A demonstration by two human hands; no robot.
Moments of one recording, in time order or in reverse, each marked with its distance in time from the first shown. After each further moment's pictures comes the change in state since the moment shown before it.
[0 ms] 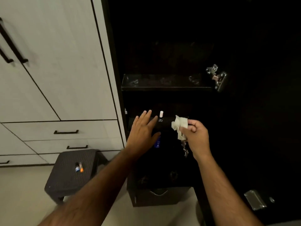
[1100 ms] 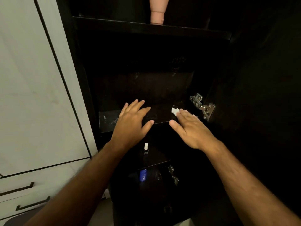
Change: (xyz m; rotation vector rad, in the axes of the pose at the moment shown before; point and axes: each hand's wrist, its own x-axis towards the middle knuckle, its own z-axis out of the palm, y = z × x) left_hand 0.158 -0.026 -0.071 -0.117 0.214 0.281; right_hand 0.104 -0.106 0.012 -1.332 -0.223 -0.201
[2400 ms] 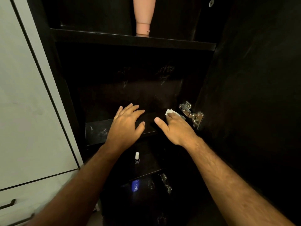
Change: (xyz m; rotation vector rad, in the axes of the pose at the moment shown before) left_hand 0.029 0.005 0.011 -0.089 0.021 0.003; right_hand 0.038 -0.007 -0.010 0.034 0.047 0.097
